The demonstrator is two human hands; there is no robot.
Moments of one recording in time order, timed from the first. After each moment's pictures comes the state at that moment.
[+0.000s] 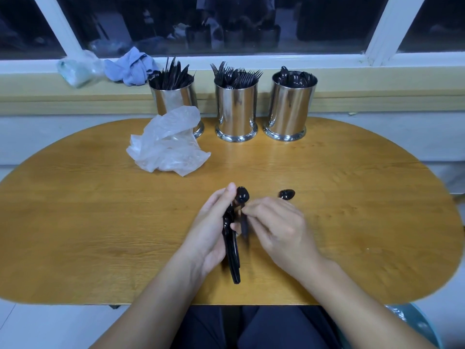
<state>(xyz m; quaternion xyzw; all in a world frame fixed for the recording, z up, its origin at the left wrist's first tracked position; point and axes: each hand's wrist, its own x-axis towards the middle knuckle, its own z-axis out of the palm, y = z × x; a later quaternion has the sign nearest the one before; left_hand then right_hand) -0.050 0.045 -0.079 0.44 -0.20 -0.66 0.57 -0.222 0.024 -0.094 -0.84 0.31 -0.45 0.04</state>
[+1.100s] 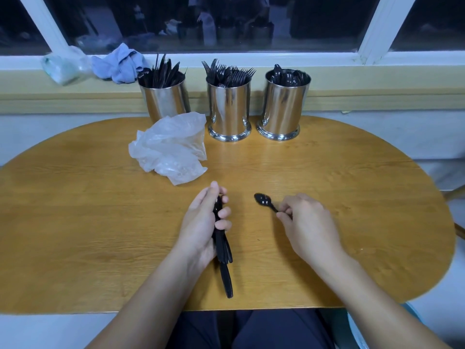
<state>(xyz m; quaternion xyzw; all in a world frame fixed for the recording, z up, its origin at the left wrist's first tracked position) -0.045 0.029 -0.088 0.44 -0.18 -0.63 0.61 -0.267 -0.003 -0.097 -0.74 0.63 -0.20 0.09</state>
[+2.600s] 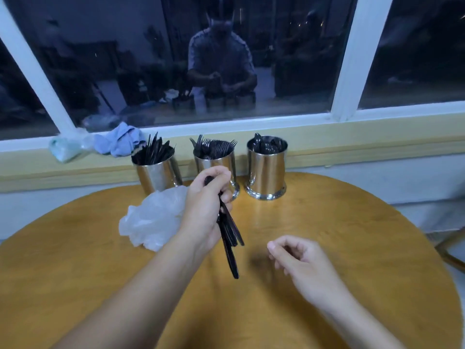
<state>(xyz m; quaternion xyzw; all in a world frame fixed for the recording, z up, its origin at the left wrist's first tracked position) -0.073 -0.094 0.031 0.44 -0.33 -0.53 0.65 -0.289 -0.036 -0.055 -0.60 0.48 -0.41 0.49</state>
